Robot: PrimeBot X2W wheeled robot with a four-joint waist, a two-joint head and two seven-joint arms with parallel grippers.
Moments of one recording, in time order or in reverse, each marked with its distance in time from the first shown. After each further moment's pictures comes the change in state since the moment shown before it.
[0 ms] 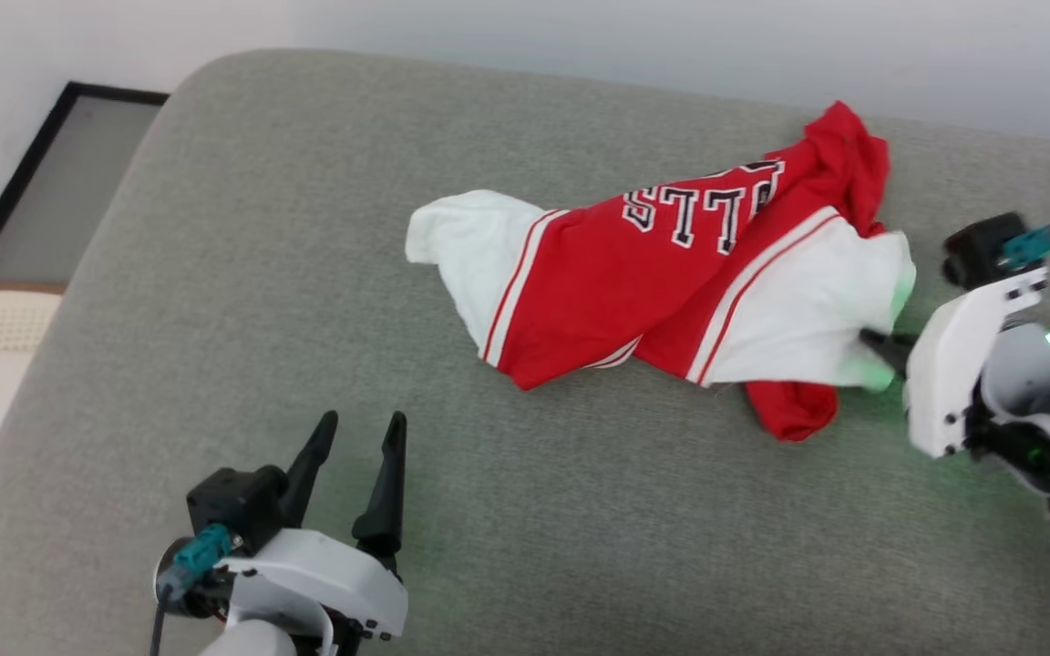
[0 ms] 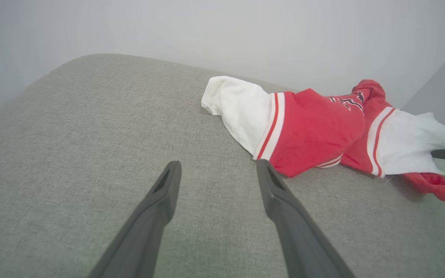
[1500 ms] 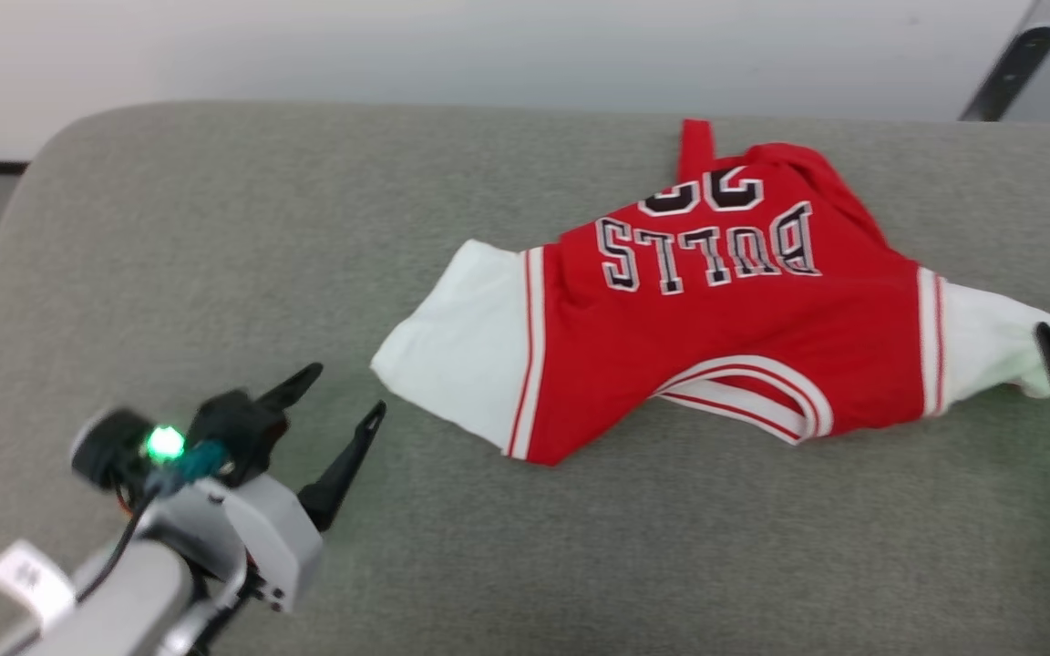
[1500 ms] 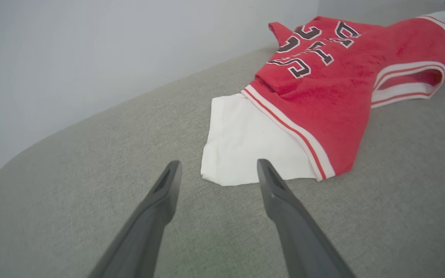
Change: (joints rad) left arm -0.168 0.254 -0.089 -0.020 0.194 -0.242 0.227; right arm 0.314 0.007 -0.495 -0.204 -0.227 0.000 -0.231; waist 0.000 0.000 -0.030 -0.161
